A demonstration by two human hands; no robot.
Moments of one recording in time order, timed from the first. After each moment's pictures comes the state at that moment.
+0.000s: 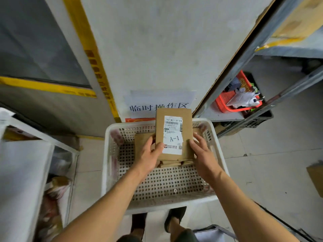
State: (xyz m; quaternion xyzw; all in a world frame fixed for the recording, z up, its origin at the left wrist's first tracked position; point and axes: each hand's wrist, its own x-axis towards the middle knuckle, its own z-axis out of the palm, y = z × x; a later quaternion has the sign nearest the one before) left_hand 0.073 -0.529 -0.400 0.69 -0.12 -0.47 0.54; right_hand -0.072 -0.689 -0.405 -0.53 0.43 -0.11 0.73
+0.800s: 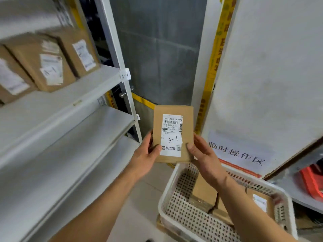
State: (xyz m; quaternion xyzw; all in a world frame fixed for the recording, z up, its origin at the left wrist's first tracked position) left_hand 0.086 -0.290 -0.236 0.82 -0.07 -0.11 0.56; right_hand 0.045 -0.521 -0.251 -0.63 0.06 0.03 0.78
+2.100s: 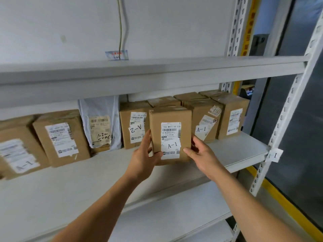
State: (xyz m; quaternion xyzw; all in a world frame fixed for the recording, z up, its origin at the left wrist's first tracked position) left_hand 0.198 0.139 -0.131 0.84 0.12 0.29 0.45; right_hand 0.345 -0.054 -0.136 -0.74 -0.32 0.11 0.57
